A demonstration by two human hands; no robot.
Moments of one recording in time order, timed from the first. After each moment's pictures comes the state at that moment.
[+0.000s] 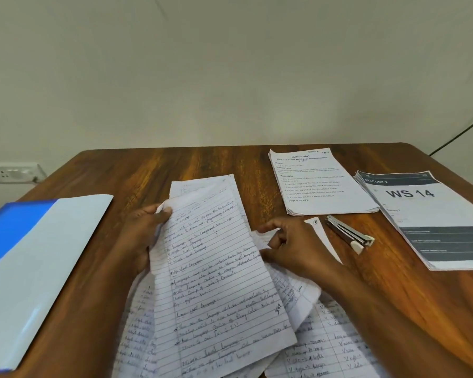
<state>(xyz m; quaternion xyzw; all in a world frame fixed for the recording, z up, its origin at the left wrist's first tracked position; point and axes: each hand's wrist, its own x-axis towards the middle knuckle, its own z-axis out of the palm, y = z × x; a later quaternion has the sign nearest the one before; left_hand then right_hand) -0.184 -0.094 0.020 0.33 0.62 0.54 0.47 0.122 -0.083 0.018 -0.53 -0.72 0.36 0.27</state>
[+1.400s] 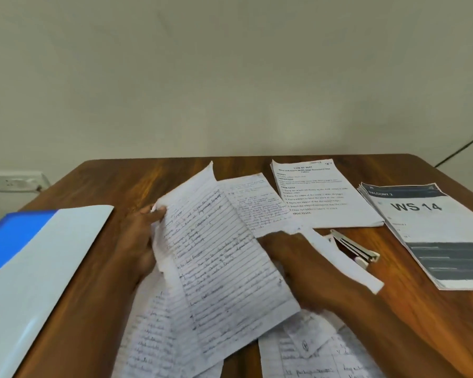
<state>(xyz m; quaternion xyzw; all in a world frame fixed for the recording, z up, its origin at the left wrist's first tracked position) -0.188 -0.068 0.016 0.26 0.54 0.62 0.51 0.134 -0.088 0.029 -0.32 -0.91 0.13 0.24</state>
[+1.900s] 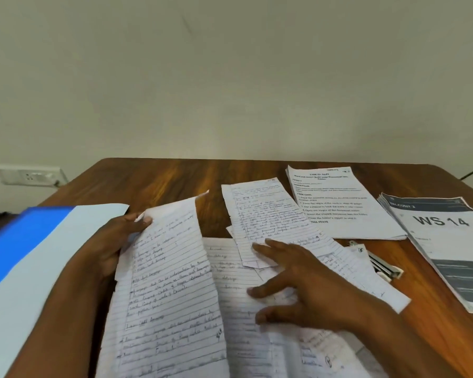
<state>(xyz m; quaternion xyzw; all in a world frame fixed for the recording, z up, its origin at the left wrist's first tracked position) -0.311 -0.077 -0.016 0.34 0.64 0.51 0.46 0.126 -0.091 0.030 -0.32 -0.93 0.17 0.10</state>
